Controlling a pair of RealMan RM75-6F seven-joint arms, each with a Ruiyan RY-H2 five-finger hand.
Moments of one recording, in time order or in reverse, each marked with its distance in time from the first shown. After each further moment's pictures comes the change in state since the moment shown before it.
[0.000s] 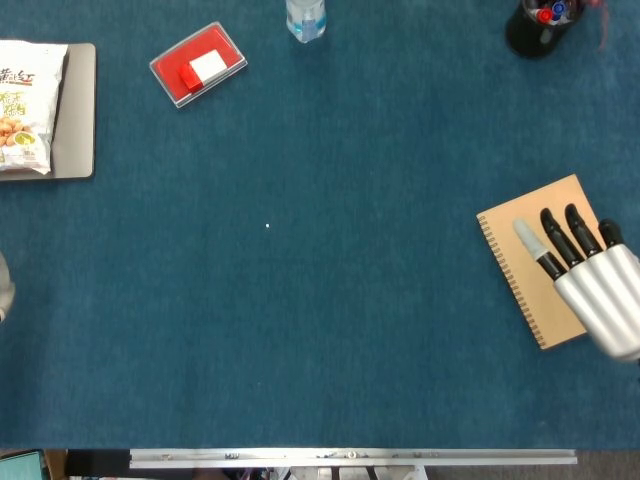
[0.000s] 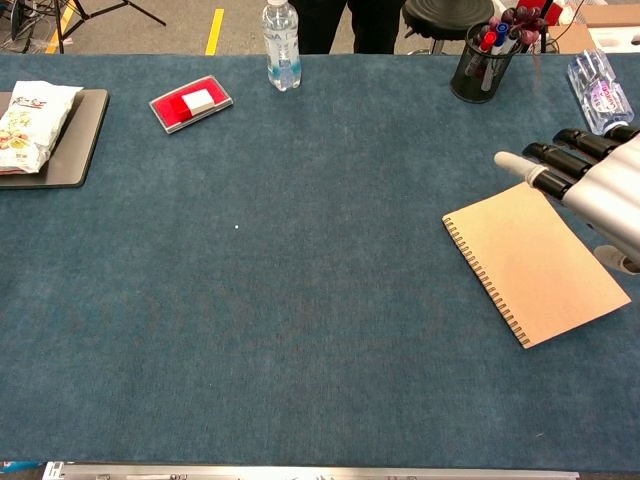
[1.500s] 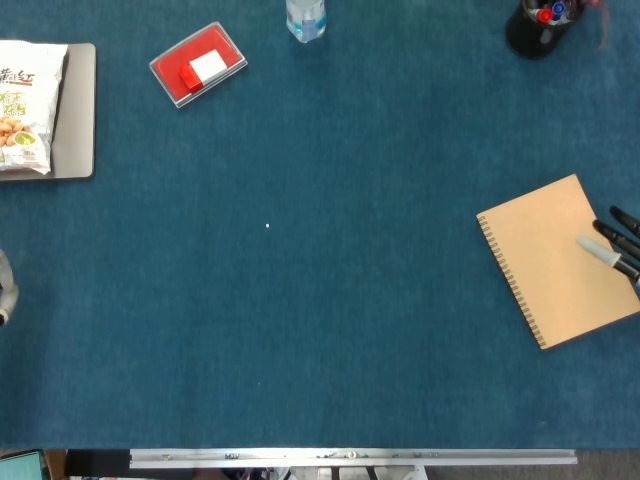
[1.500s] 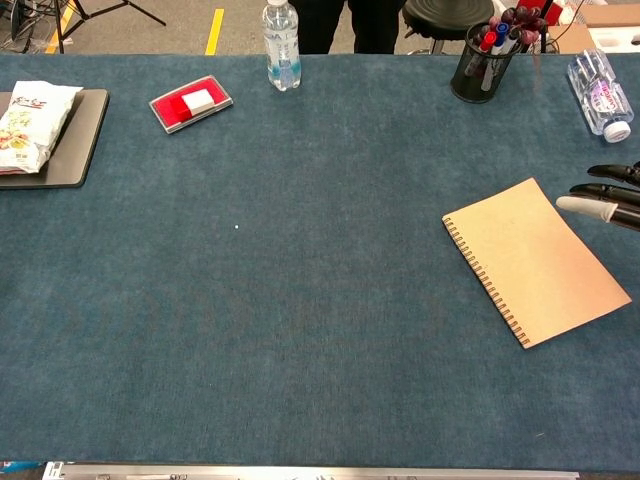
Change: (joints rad) left arm -0.002 -0.009 0.004 0.001 -0.003 -0.008 0.015; right arm 0.087 -0.117 -0.084 1.059 -0.404 0.234 1.061
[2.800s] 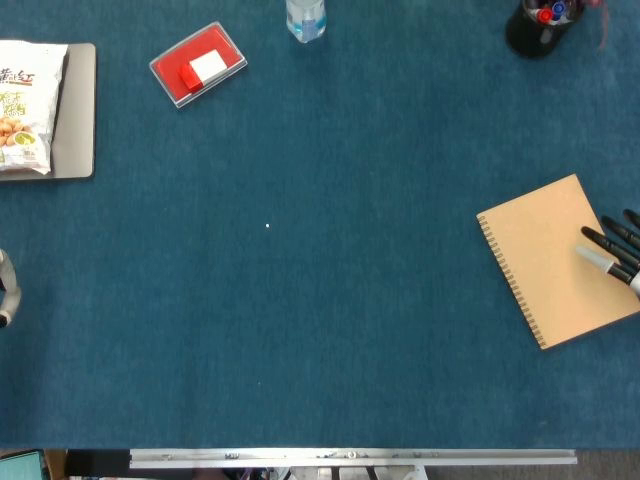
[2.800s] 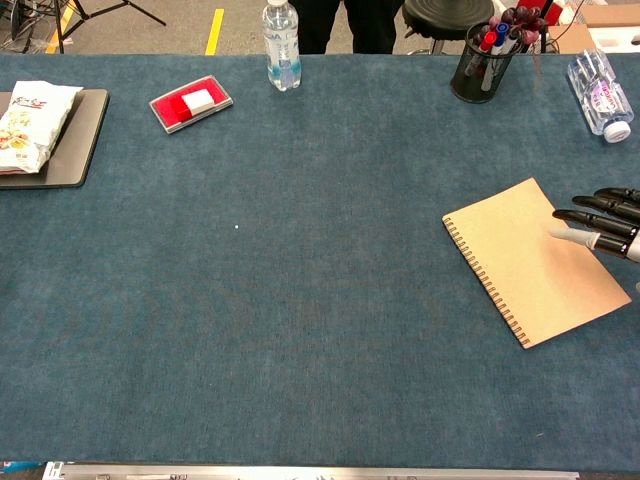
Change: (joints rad) left arm -0.003 -0.007 0.003 0.006 -0.007 -0.014 0.000; right arm -0.038 -0.282 -0.052 0.494 0.032 0.057 0.231
